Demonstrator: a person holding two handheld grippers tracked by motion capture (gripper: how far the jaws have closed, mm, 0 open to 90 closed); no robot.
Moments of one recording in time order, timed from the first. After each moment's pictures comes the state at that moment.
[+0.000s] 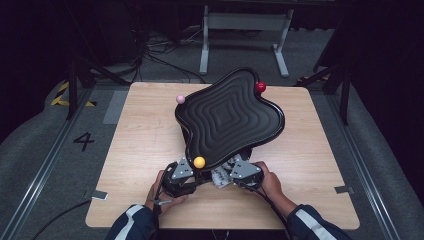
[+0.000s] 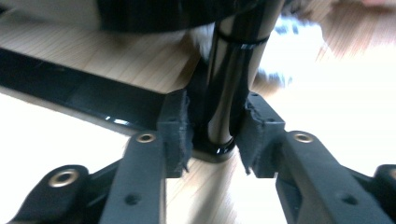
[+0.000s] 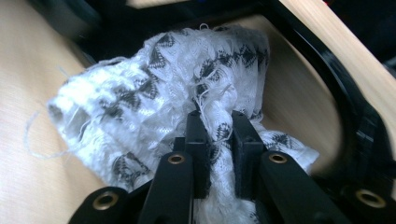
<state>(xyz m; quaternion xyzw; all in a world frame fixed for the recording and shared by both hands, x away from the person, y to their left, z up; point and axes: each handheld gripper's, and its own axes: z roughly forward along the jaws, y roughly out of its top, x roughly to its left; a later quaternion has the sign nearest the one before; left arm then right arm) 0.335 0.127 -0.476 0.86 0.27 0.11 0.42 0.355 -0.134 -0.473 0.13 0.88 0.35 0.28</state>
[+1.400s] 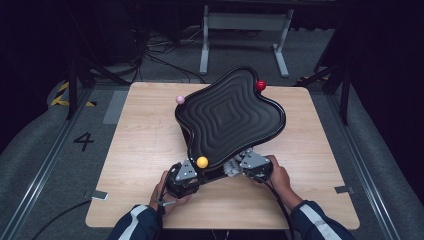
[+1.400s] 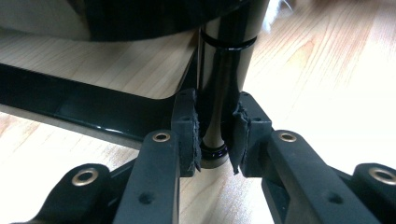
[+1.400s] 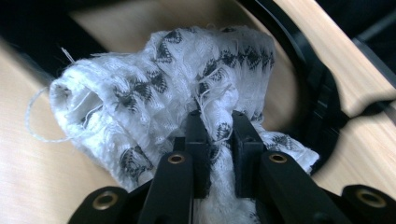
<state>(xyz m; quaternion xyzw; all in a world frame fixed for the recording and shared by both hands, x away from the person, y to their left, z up) 0.334 0.115 -0.478 0.86 0.27 0.12 0.42 0.378 -0.162 -0.472 0.18 0.88 0.33 0.30</state>
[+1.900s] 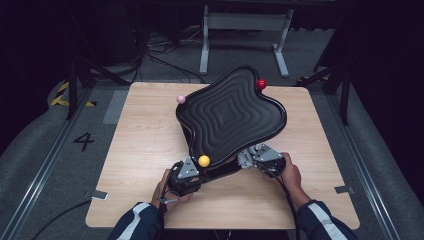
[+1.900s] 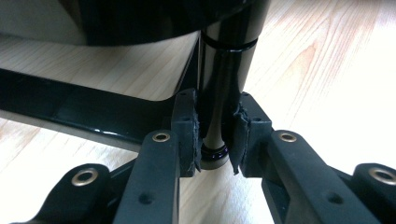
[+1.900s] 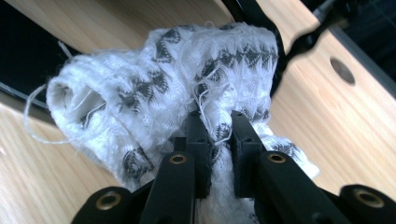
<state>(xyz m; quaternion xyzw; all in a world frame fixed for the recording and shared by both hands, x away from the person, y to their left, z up) 0.340 0.109 -0.479 0.86 0.26 0.11 0.42 0.390 -0.199 -0.475 0.24 0.86 0.30 0.33</state>
